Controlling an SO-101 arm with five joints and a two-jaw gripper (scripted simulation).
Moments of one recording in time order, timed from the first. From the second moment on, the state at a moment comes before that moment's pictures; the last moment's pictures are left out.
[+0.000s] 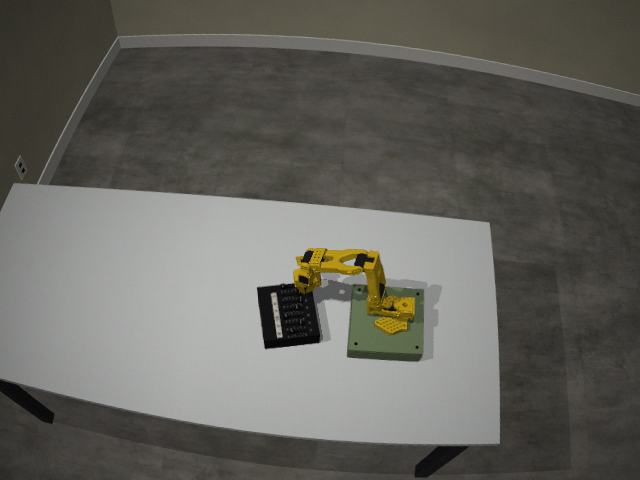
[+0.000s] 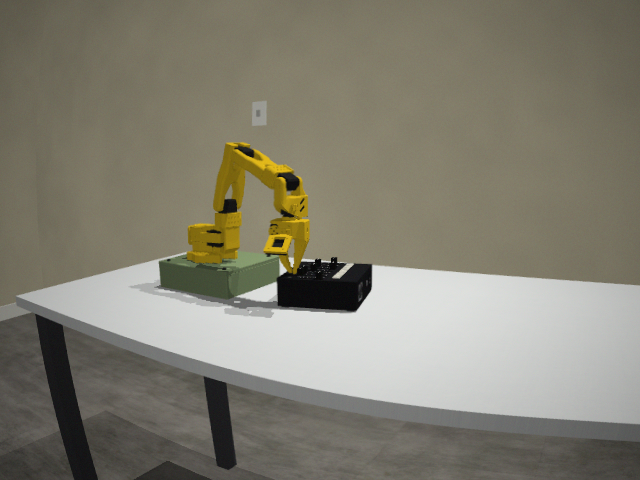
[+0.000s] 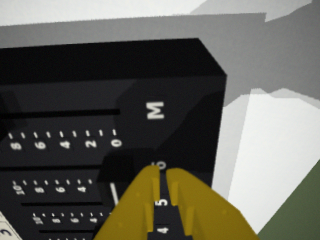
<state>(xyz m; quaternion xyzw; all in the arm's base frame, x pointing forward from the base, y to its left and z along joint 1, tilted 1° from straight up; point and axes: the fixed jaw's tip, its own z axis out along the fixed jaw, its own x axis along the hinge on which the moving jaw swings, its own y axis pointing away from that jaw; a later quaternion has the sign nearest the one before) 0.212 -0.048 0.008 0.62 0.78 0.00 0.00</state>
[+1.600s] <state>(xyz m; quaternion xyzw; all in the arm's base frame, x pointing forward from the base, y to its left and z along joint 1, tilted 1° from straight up) 0.216 -0.047 0.008 0.62 0.78 0.00 0.00</state>
